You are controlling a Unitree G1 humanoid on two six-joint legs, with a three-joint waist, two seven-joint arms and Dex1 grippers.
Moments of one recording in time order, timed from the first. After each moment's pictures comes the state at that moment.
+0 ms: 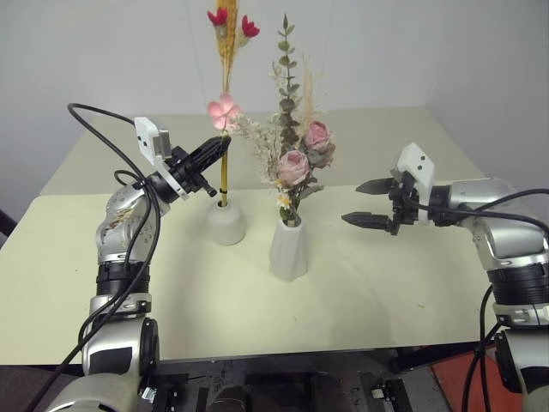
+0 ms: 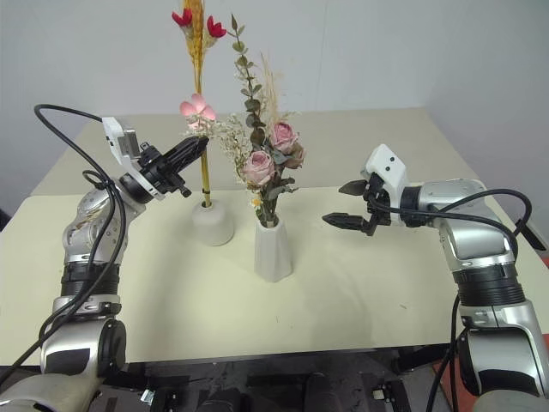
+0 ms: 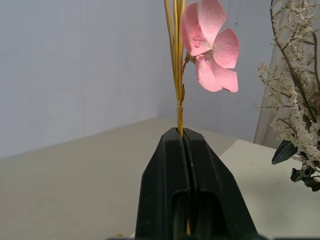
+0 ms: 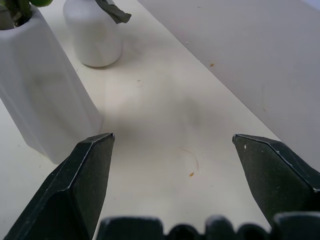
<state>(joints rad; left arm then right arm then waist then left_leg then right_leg) -0.81 0.42 0.23 0.35 -0.53 0.24 -0.91 -0.76 -0.78 0.05 0.11 0.28 0.54 1.12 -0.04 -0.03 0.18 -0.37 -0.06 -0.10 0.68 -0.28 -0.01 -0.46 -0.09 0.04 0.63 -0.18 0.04</state>
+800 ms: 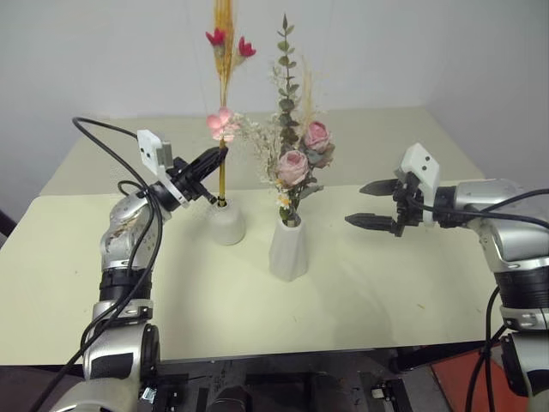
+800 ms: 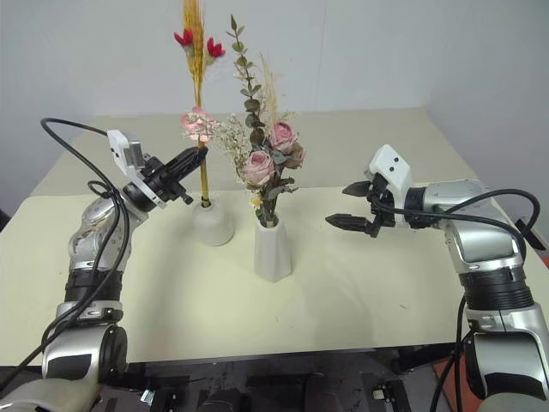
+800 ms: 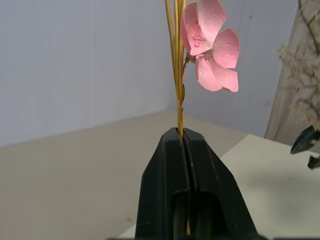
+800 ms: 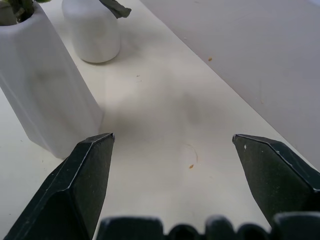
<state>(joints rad) -0.76 0.41 0.23 0.38 -0.51 0.21 -0.89 -0.75 -0.81 0.05 0.08 0.30 0.57 1.10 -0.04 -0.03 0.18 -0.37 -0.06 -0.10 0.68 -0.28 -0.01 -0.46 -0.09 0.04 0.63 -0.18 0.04</state>
